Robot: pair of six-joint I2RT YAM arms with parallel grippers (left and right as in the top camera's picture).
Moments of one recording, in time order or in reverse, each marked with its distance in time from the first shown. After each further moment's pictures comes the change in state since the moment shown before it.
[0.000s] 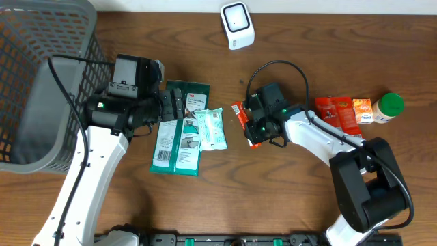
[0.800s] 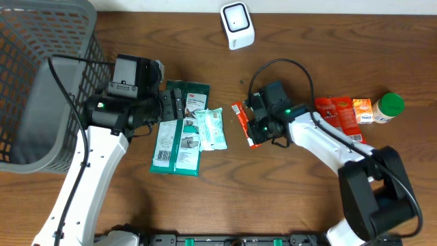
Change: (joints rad) left arm 0.000 0.000 0.000 0.000 0.000 0.000; right arm 0.000 -0.062 0.001 -0.052 0.001 0.005
